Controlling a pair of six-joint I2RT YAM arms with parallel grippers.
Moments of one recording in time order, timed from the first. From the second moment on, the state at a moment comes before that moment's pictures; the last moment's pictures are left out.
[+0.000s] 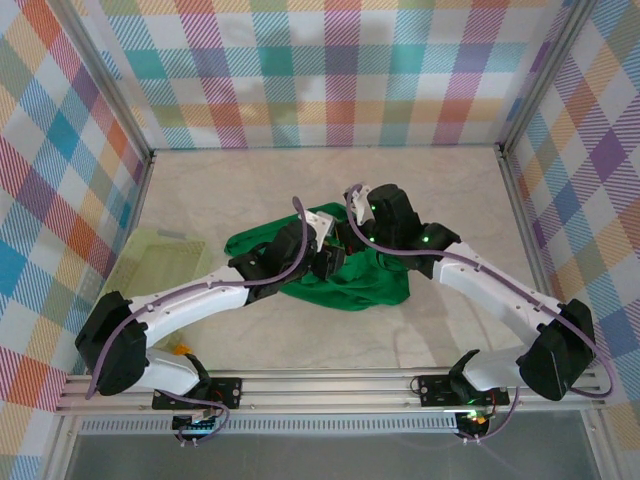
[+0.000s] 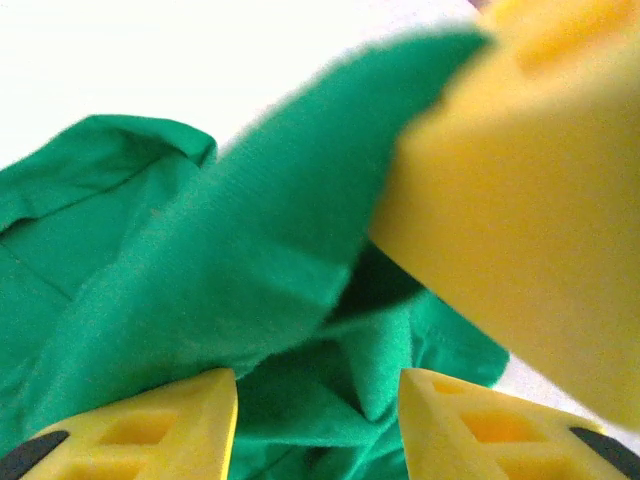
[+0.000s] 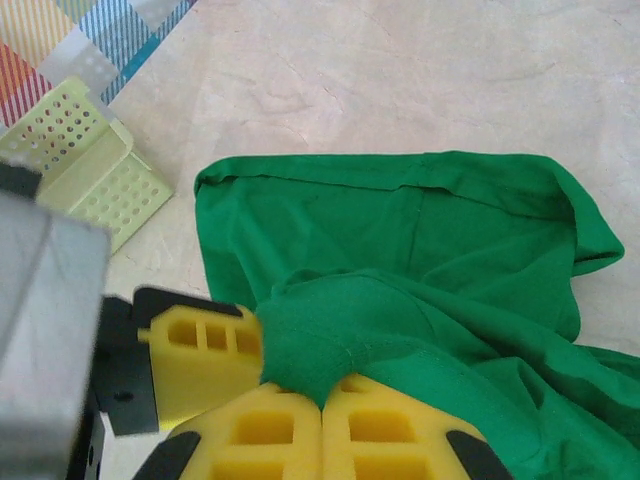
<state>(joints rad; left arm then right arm) -0.85 1.38 0.95 -0.12 -0.09 -0.34 0.72 1.33 1.14 -0.42 -0.12 0.29</state>
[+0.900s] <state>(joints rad) -0.77 1.45 0.97 -0.03 0.08 -0.29 0.71 1.30 1.12 -0.42 -0.13 0.31</state>
